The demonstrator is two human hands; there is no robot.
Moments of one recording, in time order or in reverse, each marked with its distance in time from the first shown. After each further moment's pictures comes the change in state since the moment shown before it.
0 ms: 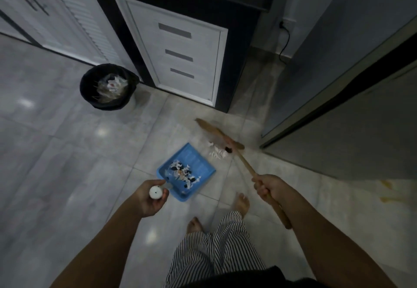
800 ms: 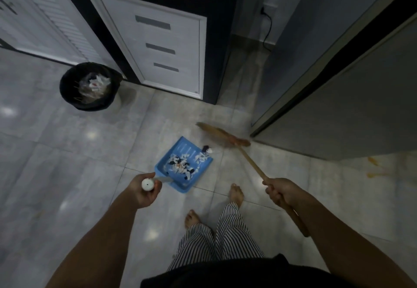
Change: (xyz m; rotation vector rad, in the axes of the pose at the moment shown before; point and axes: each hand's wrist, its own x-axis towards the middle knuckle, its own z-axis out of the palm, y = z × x) left_hand 0.030 0.007 -0.003 -0.107 -0.007 -0.049; right_hand -0.027 0.041 -0.061 -0.022 0.114 0.016
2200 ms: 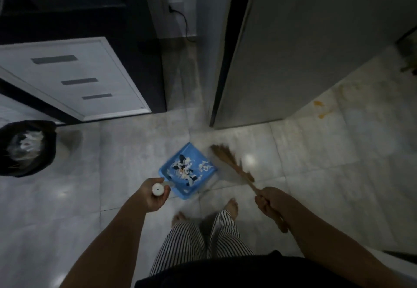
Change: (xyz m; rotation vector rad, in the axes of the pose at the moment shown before) left_hand 0.014 -0.072 0.125 0.526 0.041 -0.026; right_hand 0.001 0.120 -0.067 0.497 0.004 0.218
